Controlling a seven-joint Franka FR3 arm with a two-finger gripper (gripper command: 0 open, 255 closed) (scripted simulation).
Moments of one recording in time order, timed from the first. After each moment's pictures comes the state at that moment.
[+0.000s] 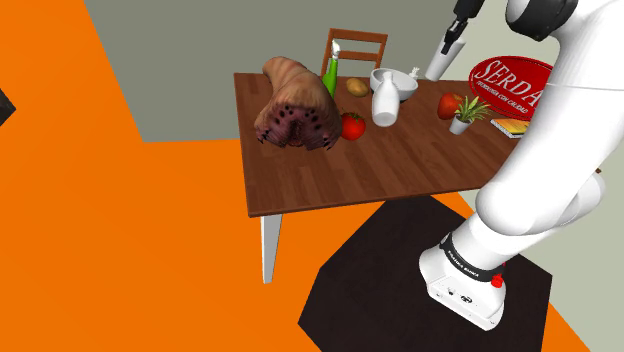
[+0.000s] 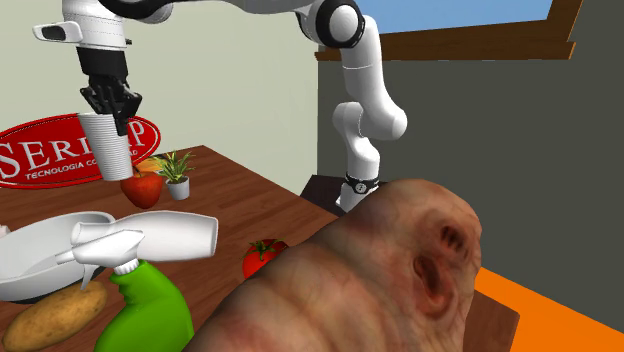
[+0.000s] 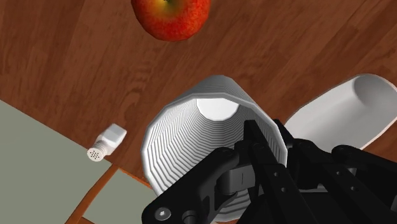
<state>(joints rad) -0.45 0.37 -0.58 -1.40 0.17 1.81 -1.05</state>
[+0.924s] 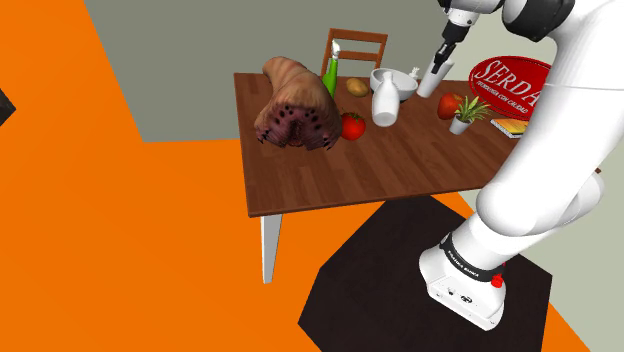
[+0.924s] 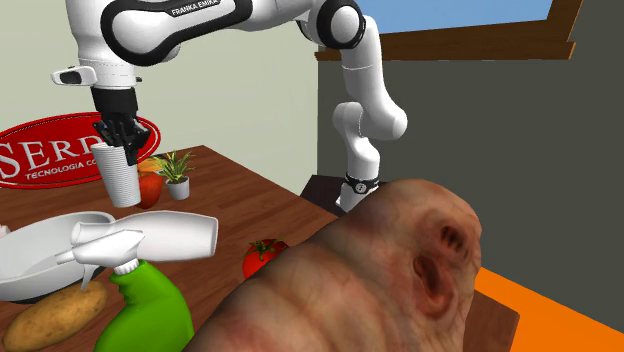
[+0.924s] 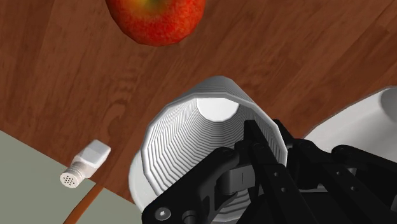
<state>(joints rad) -0.43 0.38 -0.57 -1.58 0.18 1.99 -1.06</state>
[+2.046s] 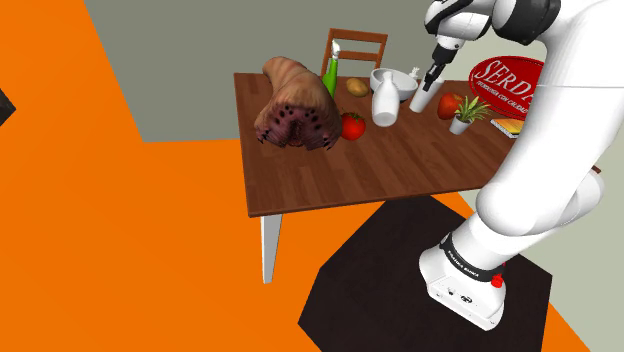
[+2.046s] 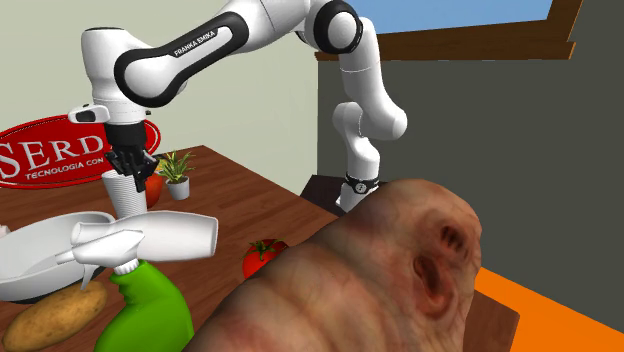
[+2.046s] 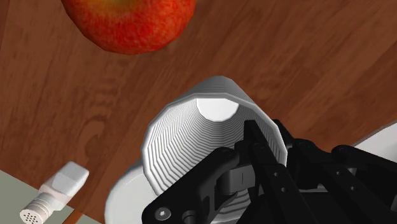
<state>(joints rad) -0.44 0.43 -0.55 -1.69 0.22 2.15 -1.08</state>
